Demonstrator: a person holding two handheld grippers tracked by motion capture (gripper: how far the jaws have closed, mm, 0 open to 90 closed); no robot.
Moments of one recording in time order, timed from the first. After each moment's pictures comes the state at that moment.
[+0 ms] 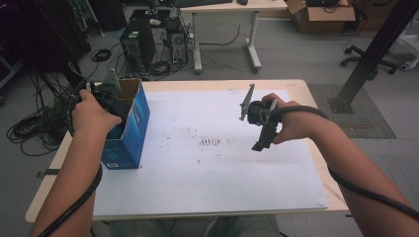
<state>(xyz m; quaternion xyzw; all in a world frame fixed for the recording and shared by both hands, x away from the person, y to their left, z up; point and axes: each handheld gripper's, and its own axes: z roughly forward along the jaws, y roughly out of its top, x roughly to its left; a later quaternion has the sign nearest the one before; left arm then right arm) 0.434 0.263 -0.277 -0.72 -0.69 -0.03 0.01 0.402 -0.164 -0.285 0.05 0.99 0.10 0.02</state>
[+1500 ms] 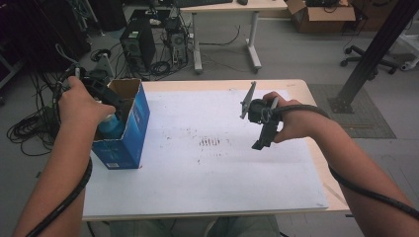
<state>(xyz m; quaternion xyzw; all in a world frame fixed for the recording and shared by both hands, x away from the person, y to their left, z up) 0.425 0.262 -0.225 -0.75 -0.66 -0.06 -0.01 0.402 -0.164 -0.279 0.05 0.99 0.10 0.02</state>
